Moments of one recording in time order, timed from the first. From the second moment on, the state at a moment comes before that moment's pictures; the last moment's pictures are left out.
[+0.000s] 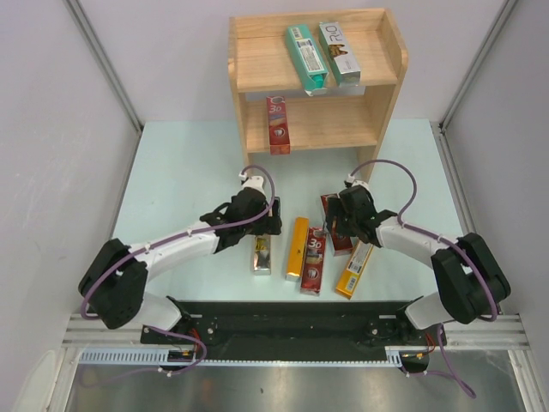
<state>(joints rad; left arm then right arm) -0.74 1.41 0.83 -0.17 -0.22 -0.54 0.51 1.45 0.75 -0.17 0.13 0.55</state>
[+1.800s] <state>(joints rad) -0.70 1.42 0.76 0.40 0.40 -0.75 0.93 1.06 0.77 -0.27 0.36 0.51</state>
